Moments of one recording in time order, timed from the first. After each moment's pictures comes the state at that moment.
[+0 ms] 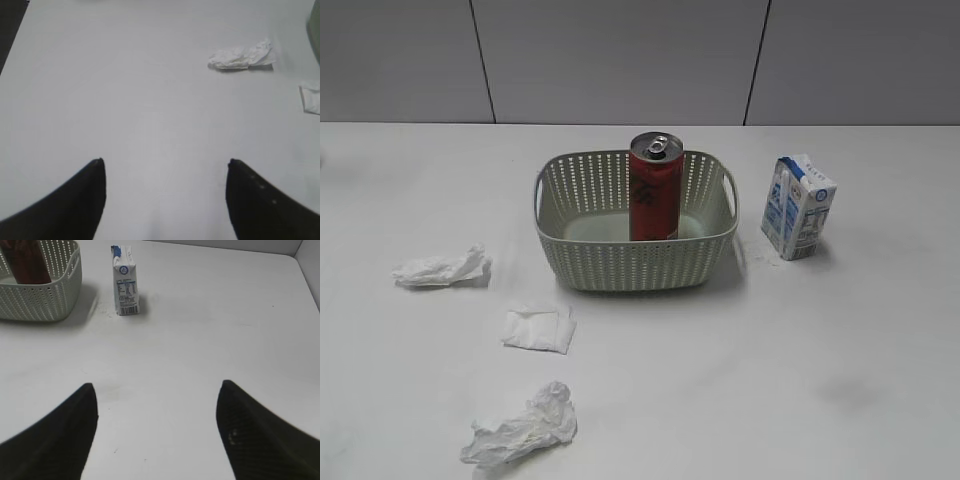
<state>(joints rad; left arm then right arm) 0.06 0.29 -0.52 -0.14 1.04 0.16 0.12 0.00 -0.42 0.02 0.95 -0.04</state>
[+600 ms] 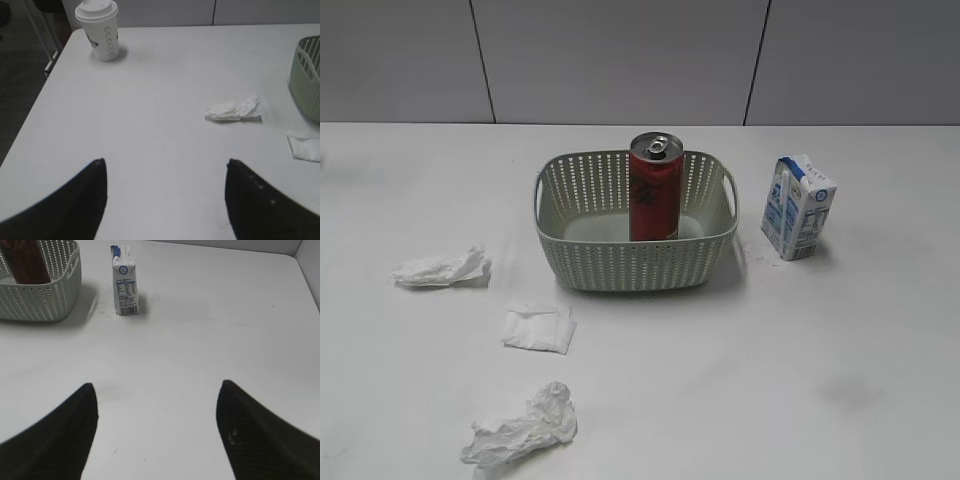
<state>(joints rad) 0.06 0.01 -0.52 -0.14 1.04 0.16 0.12 0.00 -0.42 0.02 0.95 -0.04</state>
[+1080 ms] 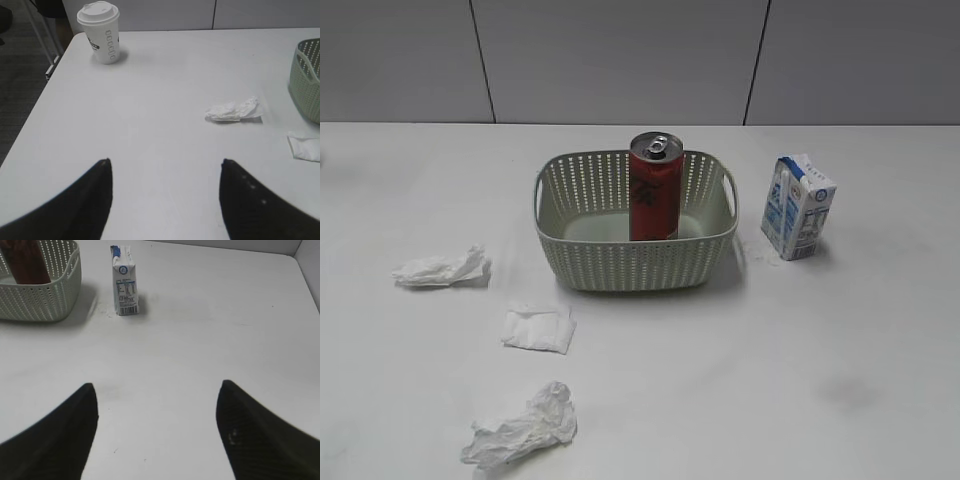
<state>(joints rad) 0.06 0.00 -0.51 -0.14 1.05 0.16 0.12 0.00 -0.42 0.02 0.95 -0.04</state>
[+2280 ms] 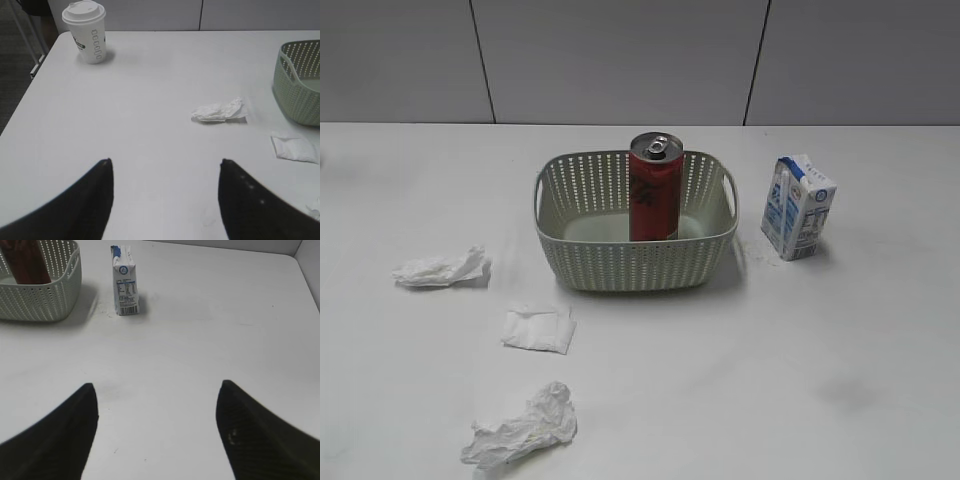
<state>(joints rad) 0.04 0.00 -0.51 -0.18 1.04 0.16 0.12 0.00 -0.42 0.02 0.95 -0.04</state>
